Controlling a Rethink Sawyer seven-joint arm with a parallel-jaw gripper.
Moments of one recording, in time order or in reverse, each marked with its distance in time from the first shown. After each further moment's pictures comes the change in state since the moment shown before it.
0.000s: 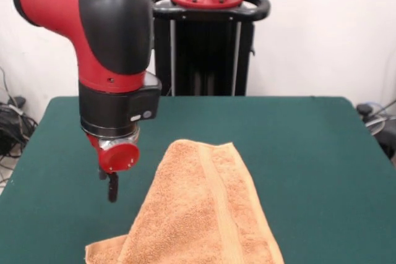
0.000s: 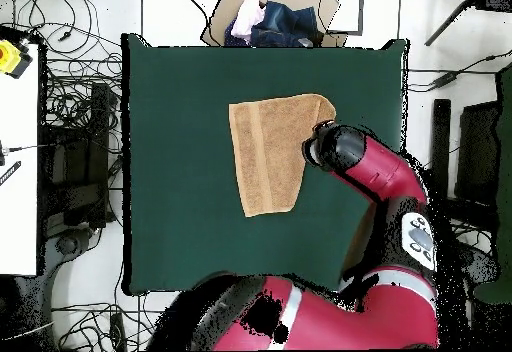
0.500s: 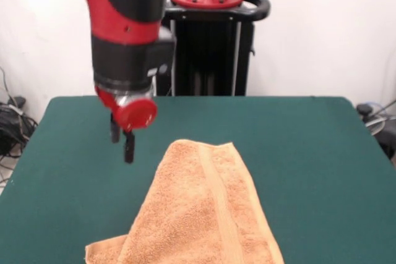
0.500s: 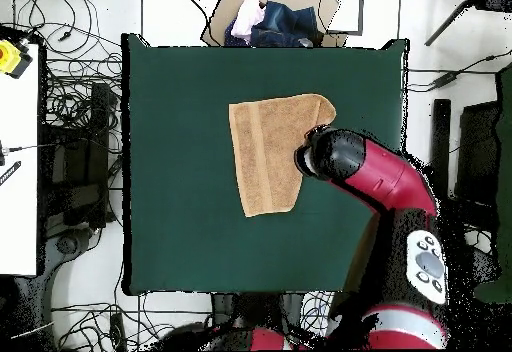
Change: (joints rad) arm 0.020 -0.177 0.017 0.087 -0.097 0.118 0.000
